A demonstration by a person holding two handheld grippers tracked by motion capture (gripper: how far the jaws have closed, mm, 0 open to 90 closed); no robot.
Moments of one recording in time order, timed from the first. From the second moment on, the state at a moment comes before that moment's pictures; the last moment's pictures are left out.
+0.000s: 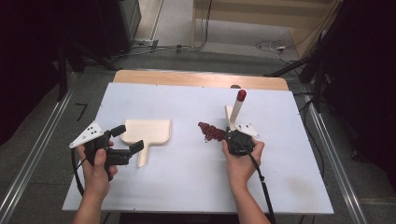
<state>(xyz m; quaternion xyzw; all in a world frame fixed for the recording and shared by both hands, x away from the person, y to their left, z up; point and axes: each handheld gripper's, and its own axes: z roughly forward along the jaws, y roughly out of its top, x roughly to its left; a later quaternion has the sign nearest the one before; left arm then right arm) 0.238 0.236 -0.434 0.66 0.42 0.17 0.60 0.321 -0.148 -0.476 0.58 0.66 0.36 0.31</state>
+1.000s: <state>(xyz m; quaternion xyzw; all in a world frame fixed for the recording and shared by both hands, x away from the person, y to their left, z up) 0.238 0.239 -0.435 0.66 0.42 0.16 0.60 0.331 -0.119 -0.465 0.54 0.70 0.36 0.29</state>
